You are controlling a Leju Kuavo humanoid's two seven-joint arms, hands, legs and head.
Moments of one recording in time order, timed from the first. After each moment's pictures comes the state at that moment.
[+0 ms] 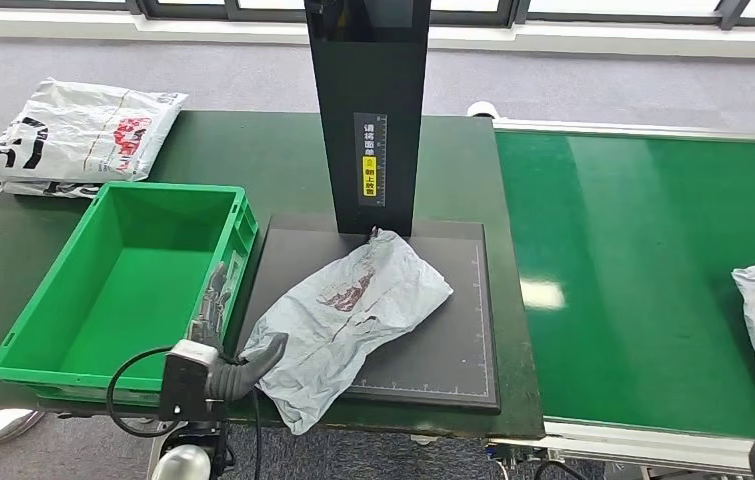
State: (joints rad) left arm 0.12 -0.27 -0.07 -1.55 -0.44 0.16 -0.31; right arm 0.34 0.27 -0.13 -2.27 -0.04 -0.33 -0.59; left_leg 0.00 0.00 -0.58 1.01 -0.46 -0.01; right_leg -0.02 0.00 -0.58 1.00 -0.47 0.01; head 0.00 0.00
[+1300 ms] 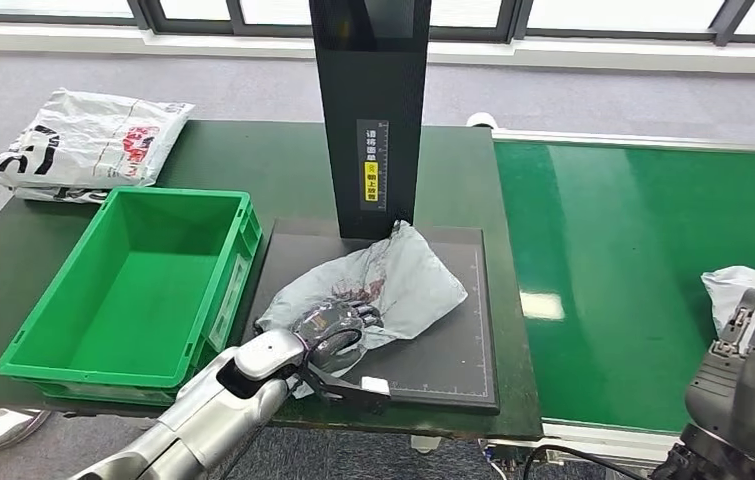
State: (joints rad) left arm -0.48 0.02 -0.68 -0.82 -1.21 -0.02 -0.15; right arm 0.19 0.25 -0.19 -2.03 -0.09 -0.16 -0.45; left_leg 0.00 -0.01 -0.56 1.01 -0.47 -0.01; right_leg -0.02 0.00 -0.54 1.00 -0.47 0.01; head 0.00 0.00
